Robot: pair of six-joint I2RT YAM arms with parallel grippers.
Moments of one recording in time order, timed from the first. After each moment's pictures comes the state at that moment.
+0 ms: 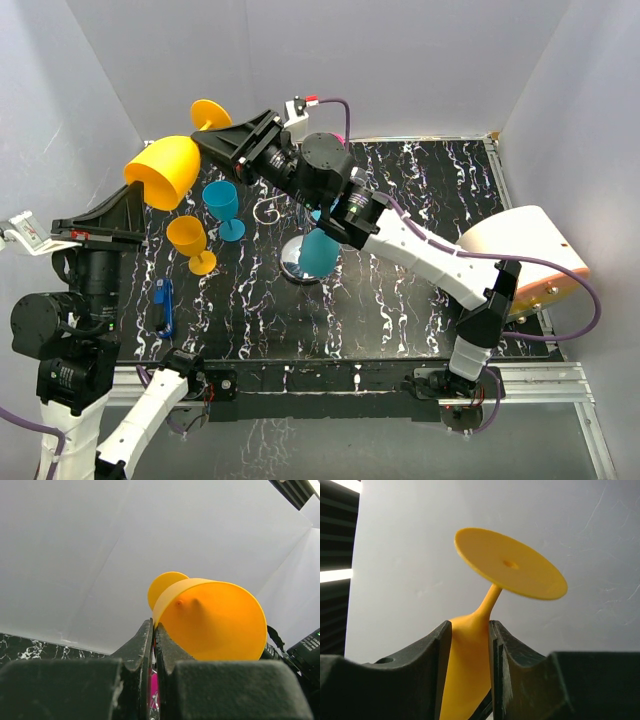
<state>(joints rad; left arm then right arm) -0.31 0.50 1.18 -0.23 -0.21 -0.48 1.03 1.74 1.92 0.09 0.07 1.39</state>
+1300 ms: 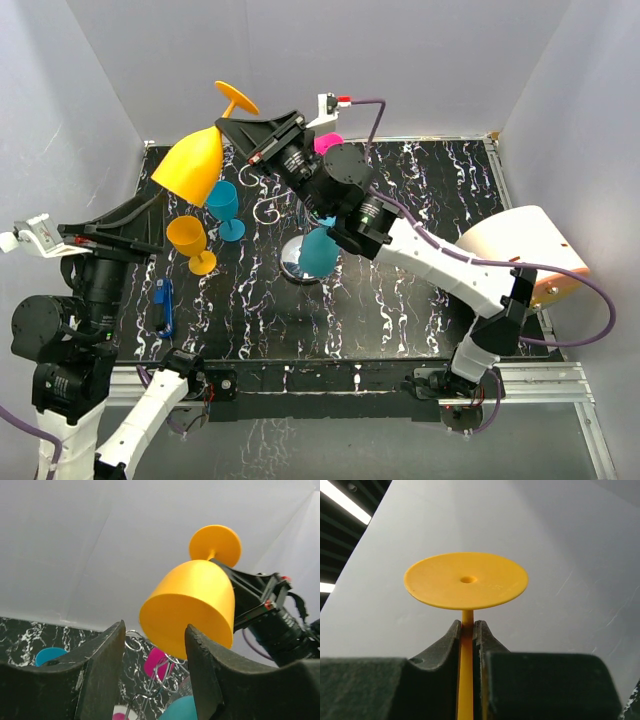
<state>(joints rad) -0.31 0.48 1.19 -0.33 -0.11 -0.47 1.05 1.66 1.81 0.24 0.27 1.14</state>
